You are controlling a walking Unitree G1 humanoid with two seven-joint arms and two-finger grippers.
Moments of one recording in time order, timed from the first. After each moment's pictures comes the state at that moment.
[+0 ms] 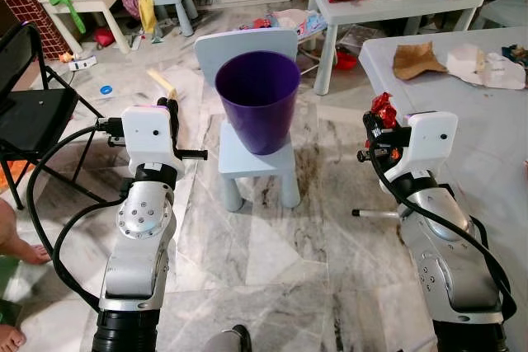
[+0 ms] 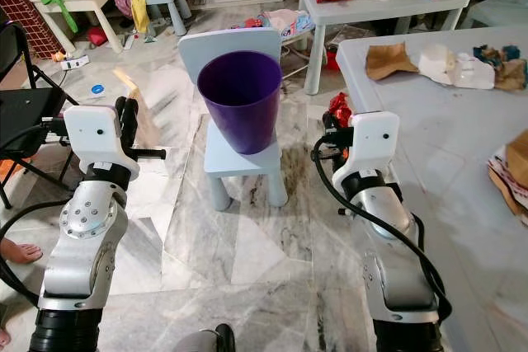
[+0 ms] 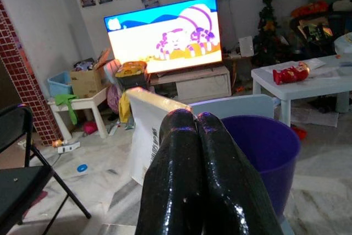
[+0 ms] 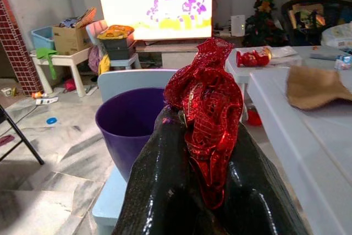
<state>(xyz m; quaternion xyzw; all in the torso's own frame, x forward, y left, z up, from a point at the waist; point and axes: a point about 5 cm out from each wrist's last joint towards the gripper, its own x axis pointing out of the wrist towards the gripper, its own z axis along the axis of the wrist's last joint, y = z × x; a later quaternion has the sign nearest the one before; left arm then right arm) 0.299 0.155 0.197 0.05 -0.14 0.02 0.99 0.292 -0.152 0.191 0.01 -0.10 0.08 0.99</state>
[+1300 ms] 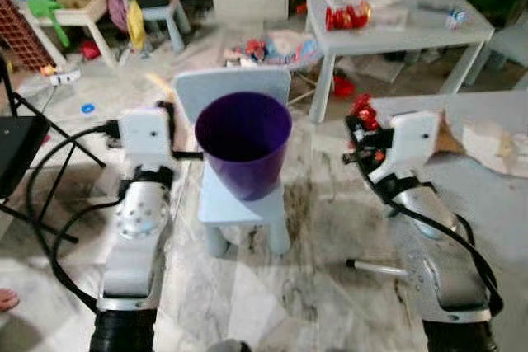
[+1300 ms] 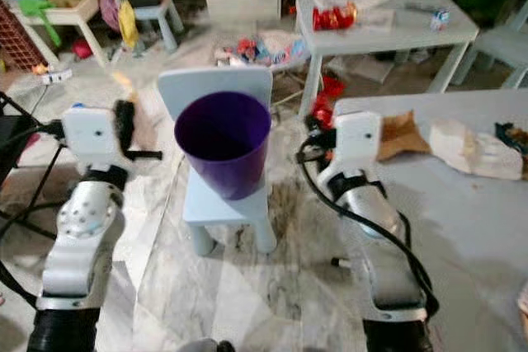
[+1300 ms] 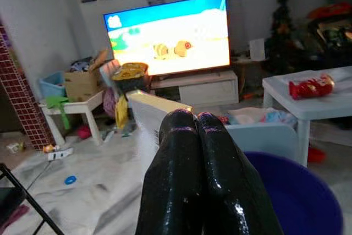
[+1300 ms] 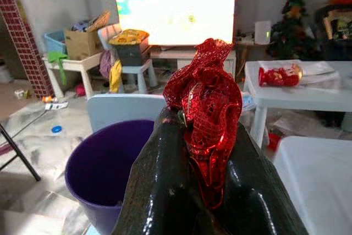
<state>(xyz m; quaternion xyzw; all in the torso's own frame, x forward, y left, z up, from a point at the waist) 0.300 0.159 0.193 0.05 -0.13 0.03 0.99 0.292 -0.136 0.189 0.01 -0.09 0.12 0.99</state>
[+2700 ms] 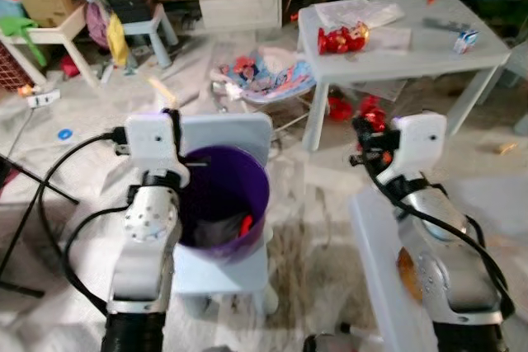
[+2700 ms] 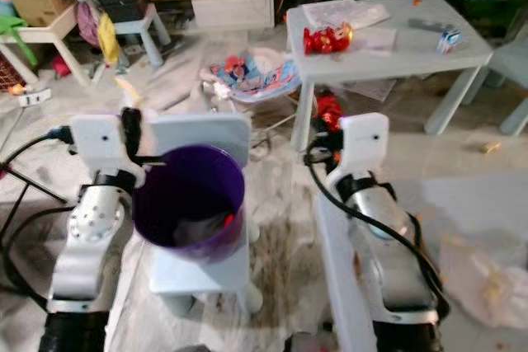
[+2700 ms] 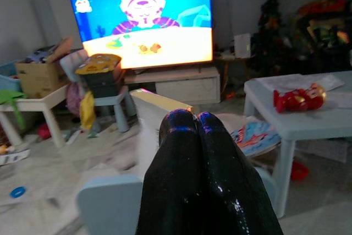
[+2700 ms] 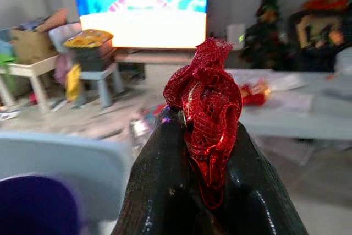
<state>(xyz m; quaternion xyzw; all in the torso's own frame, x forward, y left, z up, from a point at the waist) 0.301 0.152 0.181 0.02 -0.10 0.03 0.99 0.292 -0.149 0.192 0.00 -0.09 0.10 0.99</state>
